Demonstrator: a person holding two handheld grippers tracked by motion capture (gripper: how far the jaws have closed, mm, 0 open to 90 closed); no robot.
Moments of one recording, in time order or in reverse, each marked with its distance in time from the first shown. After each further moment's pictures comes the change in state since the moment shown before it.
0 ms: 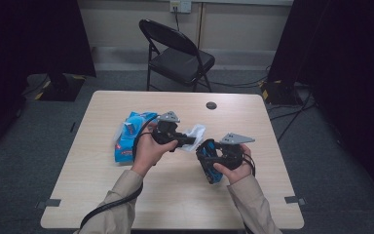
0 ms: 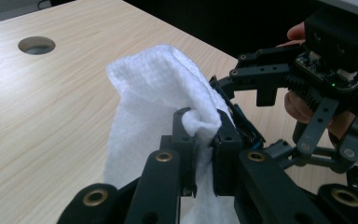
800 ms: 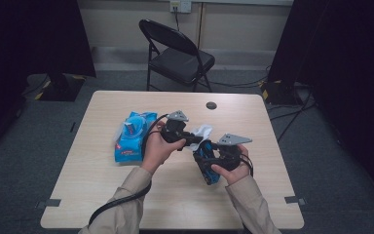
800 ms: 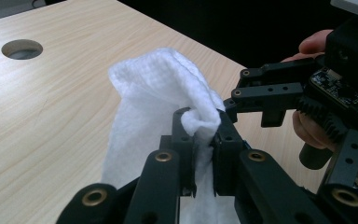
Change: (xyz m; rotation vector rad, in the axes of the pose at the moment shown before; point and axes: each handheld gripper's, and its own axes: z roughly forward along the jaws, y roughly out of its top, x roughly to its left) left arm -0.002 0.007 0.021 0.008 -0.009 0.001; right arm 0.007 0.002 0.003 -0.002 0.031 -0.021
